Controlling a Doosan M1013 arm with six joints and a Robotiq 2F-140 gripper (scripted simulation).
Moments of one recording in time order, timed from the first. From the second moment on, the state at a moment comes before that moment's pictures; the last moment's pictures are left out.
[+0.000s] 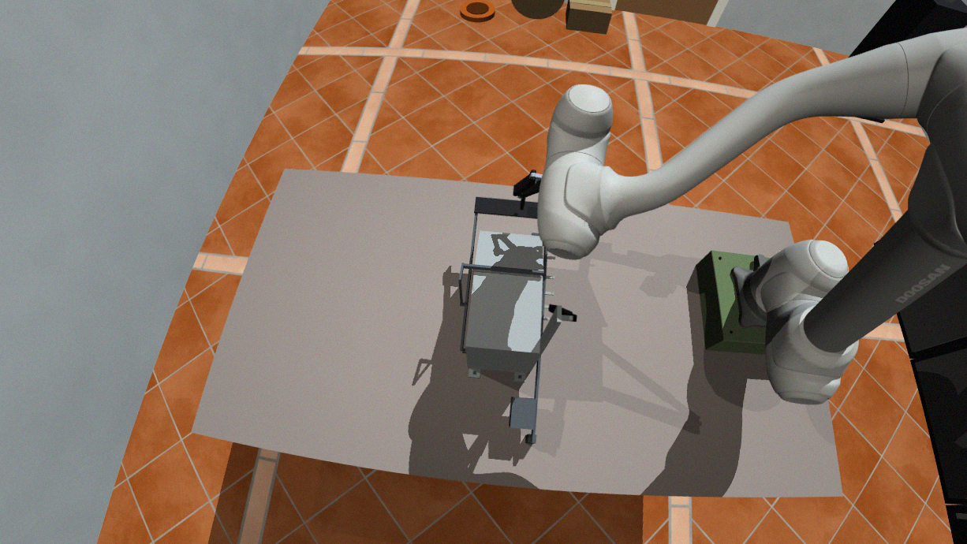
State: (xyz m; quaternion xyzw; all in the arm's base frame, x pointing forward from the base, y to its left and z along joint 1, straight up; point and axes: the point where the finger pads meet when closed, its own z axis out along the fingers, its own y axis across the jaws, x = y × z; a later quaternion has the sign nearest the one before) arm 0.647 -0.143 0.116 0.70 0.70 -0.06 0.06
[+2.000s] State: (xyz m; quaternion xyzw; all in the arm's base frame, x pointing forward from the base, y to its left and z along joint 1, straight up) arm 0.647 -0.143 0.116 0.70 0.70 -0.06 0.06
